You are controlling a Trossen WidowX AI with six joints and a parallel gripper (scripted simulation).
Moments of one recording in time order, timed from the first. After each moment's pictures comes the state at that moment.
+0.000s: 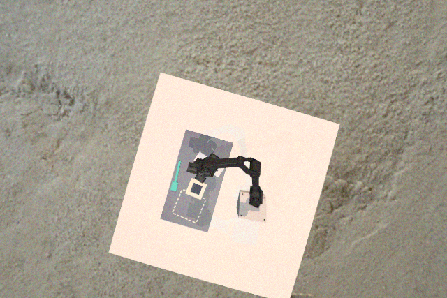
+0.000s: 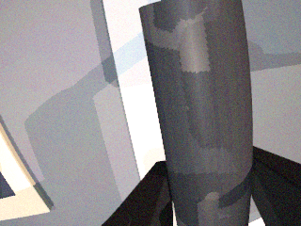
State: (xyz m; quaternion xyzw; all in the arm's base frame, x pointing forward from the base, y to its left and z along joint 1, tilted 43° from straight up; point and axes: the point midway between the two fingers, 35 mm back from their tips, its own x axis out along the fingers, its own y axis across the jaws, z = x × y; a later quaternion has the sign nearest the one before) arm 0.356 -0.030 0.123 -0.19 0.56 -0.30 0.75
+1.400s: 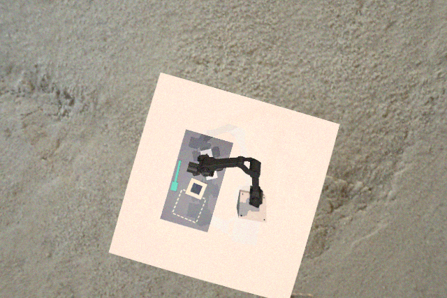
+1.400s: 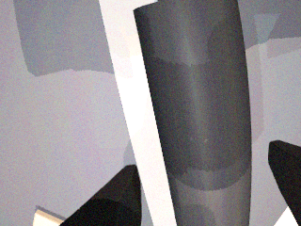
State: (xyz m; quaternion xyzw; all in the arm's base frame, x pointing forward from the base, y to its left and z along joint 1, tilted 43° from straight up) arm 0.356 -0.031 0.123 0.11 0.41 -0.49 0.76
